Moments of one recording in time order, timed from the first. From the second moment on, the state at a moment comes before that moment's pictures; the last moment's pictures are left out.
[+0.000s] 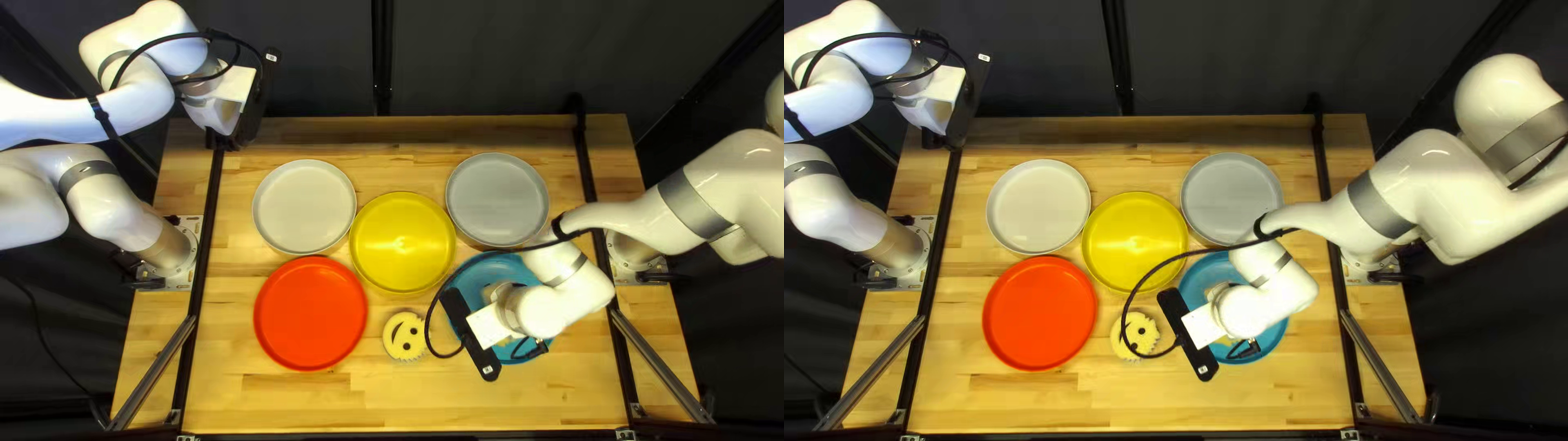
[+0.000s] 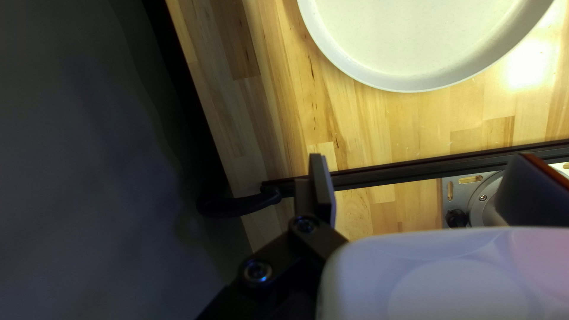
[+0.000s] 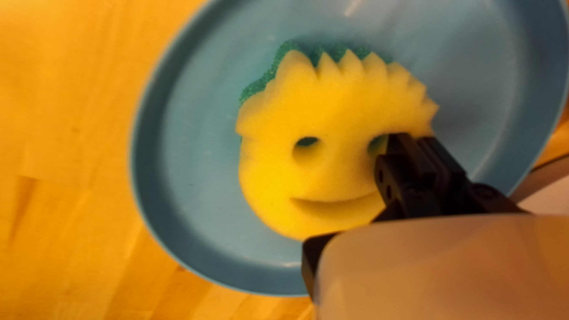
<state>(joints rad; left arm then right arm) 0.66 -0.86 -0.49 0.03 1.24 0.90 0.37 -0.04 -0.59 -0.33 0.72 0.14</state>
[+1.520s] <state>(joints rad) 0.66 -0.86 -0.49 0.03 1.24 0.90 0.50 -0.06 -0.55 -0.30 0.74 0.23</state>
